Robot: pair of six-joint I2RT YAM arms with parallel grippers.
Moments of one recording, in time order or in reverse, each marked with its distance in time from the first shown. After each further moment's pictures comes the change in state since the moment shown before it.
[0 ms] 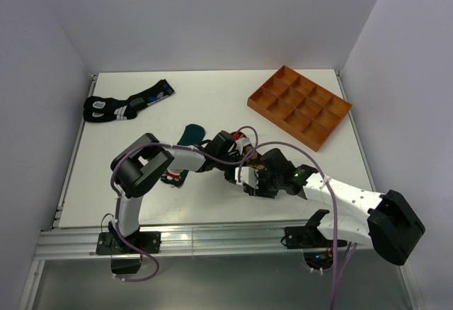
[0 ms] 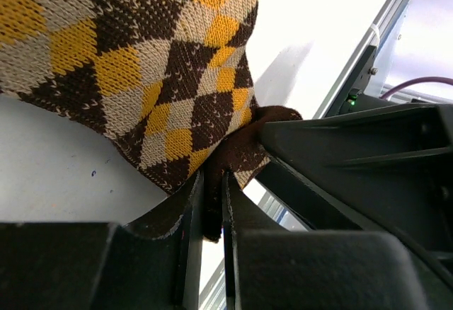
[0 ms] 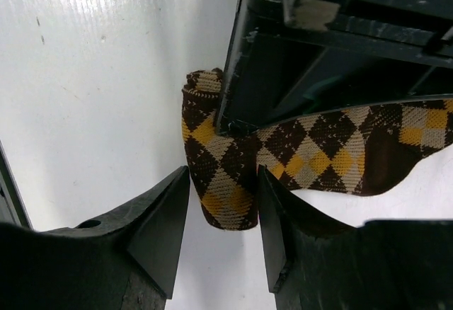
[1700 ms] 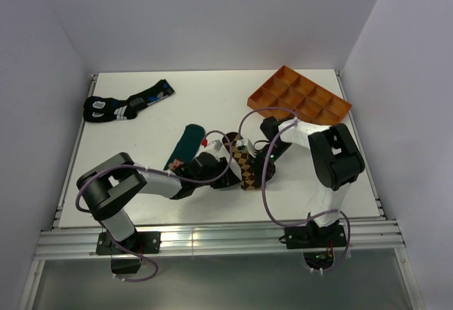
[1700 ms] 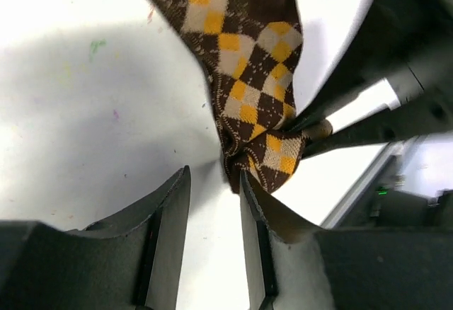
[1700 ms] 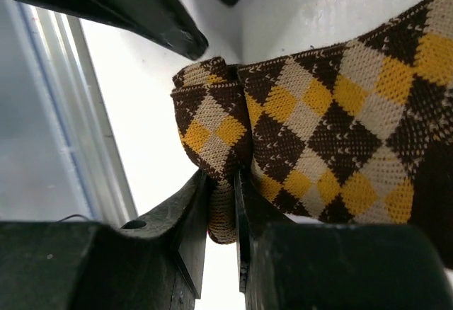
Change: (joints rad) left arm -0.082 -0.306 -0.443 0.377 -0.556 -0.208; right arm -0.347 0.712 0.531 -0.533 -0.483 -0.119
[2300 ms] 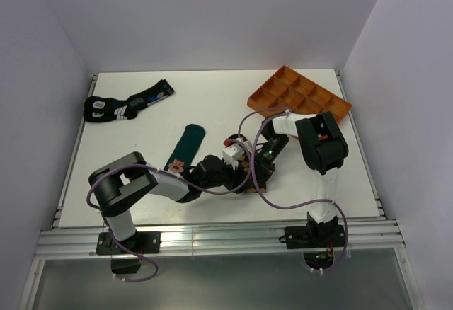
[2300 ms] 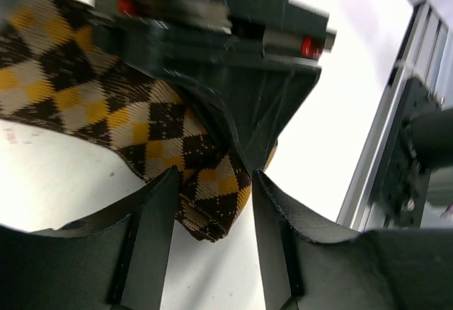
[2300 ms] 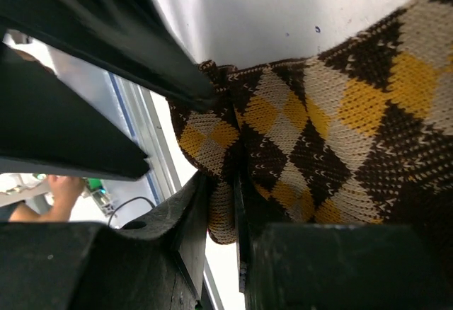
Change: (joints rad) left arm -0.079 0.046 0.015 0.275 0.057 0.500; right arm -0.032 0.227 0.161 -0.244 -0.067 0.008
